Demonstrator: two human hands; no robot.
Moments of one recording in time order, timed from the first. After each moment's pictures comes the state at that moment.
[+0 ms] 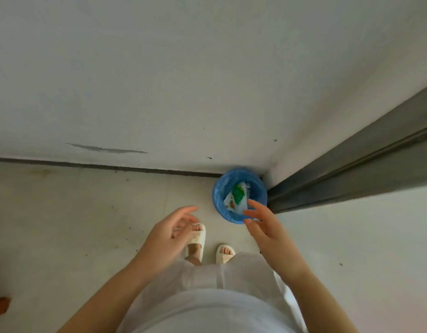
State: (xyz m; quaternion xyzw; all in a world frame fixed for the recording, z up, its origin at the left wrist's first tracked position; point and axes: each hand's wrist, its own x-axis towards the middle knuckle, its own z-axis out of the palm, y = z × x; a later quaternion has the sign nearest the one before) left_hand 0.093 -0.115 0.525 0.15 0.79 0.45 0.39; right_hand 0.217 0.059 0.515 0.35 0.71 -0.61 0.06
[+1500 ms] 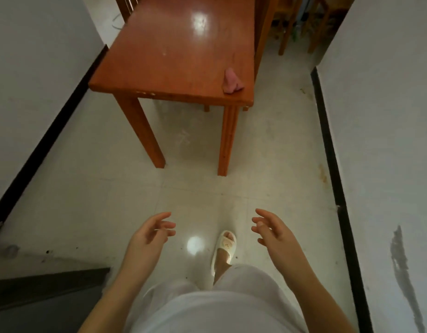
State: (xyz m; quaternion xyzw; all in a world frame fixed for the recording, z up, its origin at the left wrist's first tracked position) left_hand 0.283 -0.718 0.523 -0.58 0.55 0.58 -0.19; right_hand 0.073 -0.595 0.507 -0.23 0.77 -0.42 0.41
